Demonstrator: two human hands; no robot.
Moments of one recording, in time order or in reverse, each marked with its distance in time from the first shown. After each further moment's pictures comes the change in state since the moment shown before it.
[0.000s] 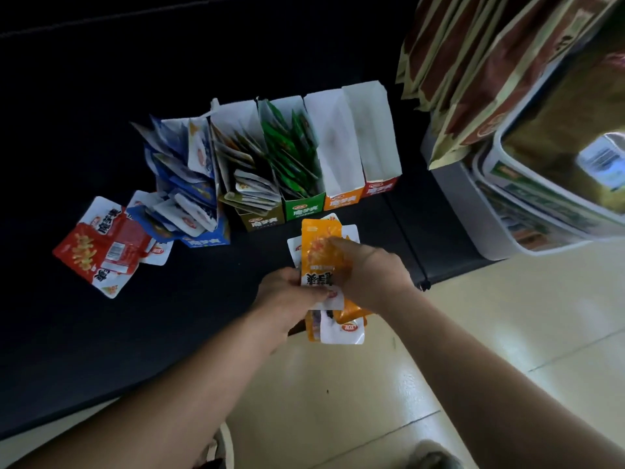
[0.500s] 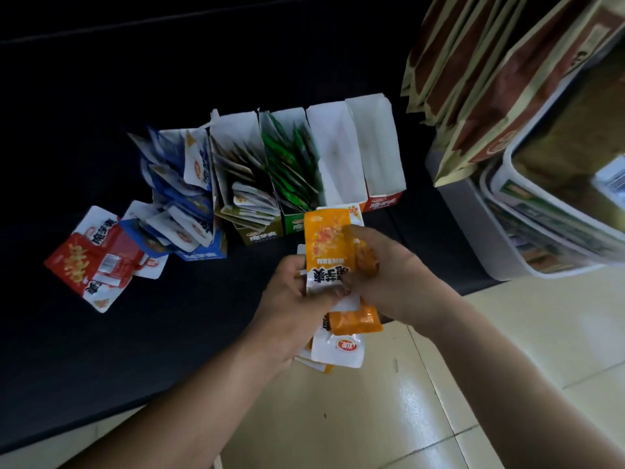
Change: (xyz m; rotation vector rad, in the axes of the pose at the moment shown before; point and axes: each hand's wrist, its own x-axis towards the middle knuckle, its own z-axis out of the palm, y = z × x) left_hand -0.027 0.029 0.005 -0.197 -0.075 0.209; right_hand -0.016 0.014 -0.038 0.594 0.006 -0.016
